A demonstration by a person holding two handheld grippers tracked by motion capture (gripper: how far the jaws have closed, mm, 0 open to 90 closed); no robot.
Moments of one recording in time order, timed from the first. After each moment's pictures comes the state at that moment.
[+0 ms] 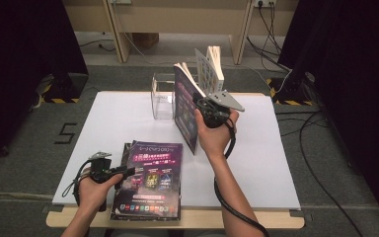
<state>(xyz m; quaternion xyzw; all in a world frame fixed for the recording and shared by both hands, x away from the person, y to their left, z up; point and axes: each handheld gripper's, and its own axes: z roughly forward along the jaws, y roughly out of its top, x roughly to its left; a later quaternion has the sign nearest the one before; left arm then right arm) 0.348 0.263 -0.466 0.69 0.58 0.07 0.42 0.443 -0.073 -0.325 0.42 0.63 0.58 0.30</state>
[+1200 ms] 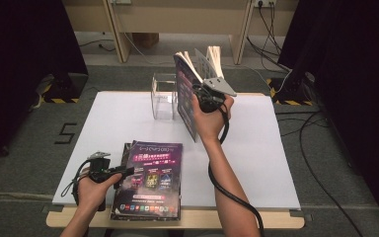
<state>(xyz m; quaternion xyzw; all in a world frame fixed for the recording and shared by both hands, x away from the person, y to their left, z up) 0.349 0.266 -0.467 0.69 0.58 0.07 0.42 0.484 -0.061 -0.315 0.43 0.62 0.56 0.34</state>
